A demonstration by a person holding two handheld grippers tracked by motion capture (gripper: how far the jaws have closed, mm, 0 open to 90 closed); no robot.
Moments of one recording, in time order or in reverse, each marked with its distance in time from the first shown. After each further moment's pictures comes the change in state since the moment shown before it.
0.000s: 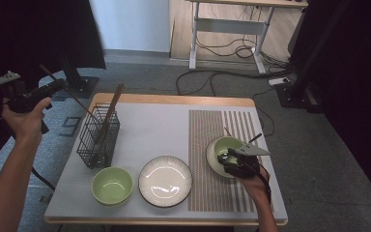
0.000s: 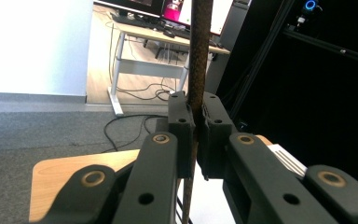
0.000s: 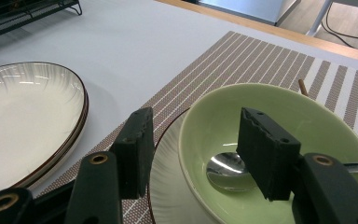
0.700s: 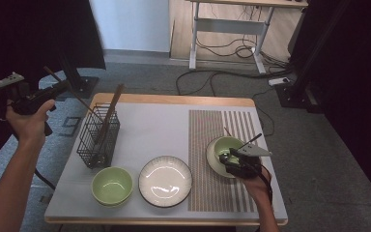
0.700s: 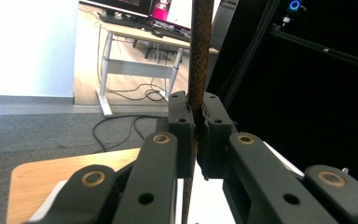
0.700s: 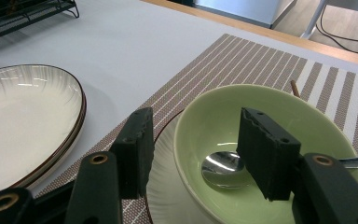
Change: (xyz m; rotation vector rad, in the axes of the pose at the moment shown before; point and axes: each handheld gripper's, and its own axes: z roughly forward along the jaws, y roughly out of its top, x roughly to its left) left arm -0.017 -0.001 0.000 0.001 -0.048 0.009; right arm -0.001 0.001 -0.005 -0.009 -0.014 0.001
